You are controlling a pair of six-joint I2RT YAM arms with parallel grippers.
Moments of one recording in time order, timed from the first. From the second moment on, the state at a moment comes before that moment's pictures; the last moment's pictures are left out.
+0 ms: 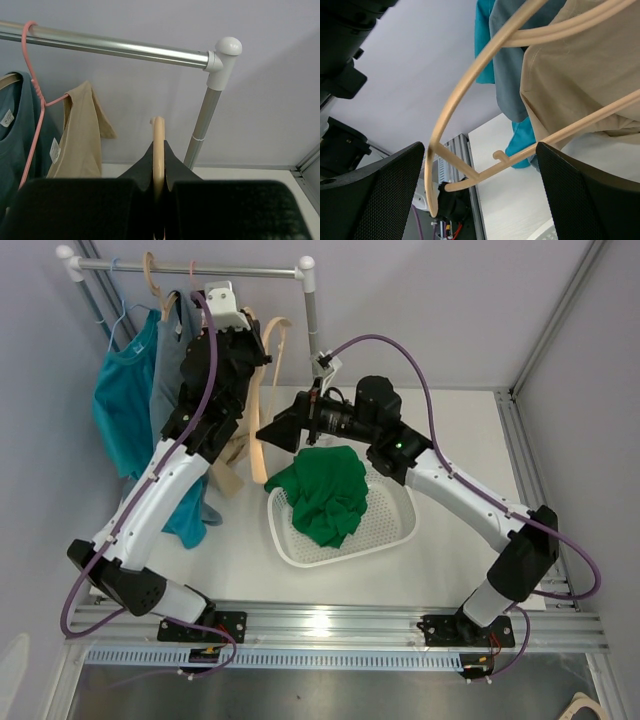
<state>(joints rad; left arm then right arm) -0.52 1.45 1.73 -0.09 -0.44 -0.10 0.79 1.63 1.57 0.14 -0.54 0.57</state>
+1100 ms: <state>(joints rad) -0.52 1.46 1.75 -0.09 -0.44 -0.13 0.80 1.71 1.61 0.23 -0.65 0.66</state>
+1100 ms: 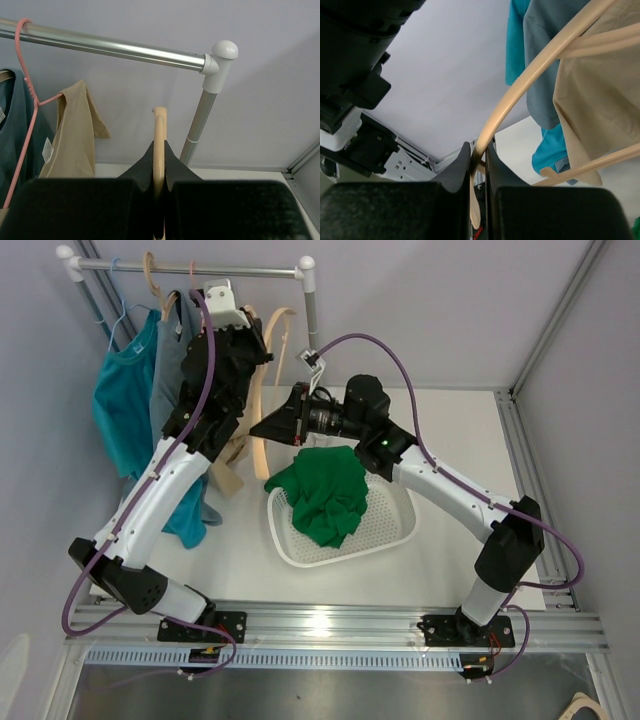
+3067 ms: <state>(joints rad) -0.53 1.43 1.62 -0.12 -0.36 -0.15 0.79 1.72 1.69 0.08 -0.53 0.55</state>
